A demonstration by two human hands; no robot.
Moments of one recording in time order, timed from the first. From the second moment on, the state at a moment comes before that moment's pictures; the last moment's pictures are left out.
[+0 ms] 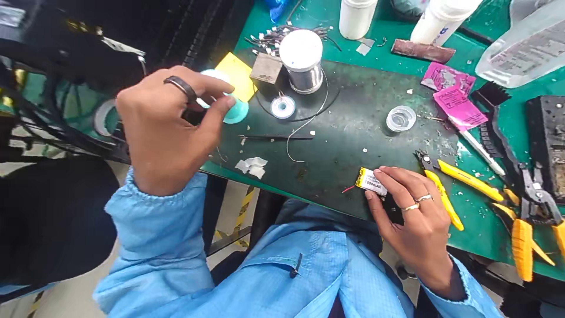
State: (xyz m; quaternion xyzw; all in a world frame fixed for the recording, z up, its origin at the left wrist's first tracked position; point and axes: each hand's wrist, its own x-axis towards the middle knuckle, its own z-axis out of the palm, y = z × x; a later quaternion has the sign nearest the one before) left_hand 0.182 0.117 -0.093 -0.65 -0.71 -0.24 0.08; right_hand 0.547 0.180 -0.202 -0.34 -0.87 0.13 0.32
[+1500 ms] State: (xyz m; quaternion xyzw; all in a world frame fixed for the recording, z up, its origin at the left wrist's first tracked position) left_hand 0.278 0.162 -0.117 -0.76 -0.52 -0.39 -0.04; right_hand 0.569 0.175 -0.161 -0.34 -0.86 0.12 0.36
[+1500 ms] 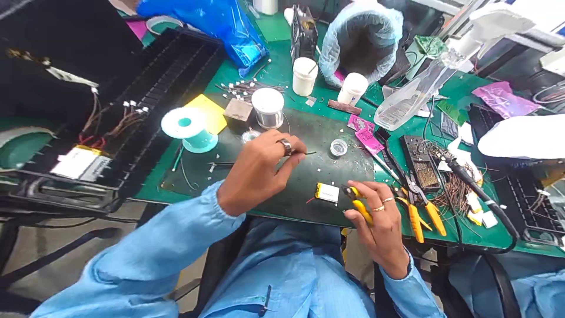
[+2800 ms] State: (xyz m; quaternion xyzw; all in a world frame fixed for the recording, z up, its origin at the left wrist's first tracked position) left_hand 0.295 0.136 -0.108 -0.60 -0.44 -0.55 -0.38; right_hand 0.510 0.175 -0.154 -0.30 -0.86 0.14 0.38
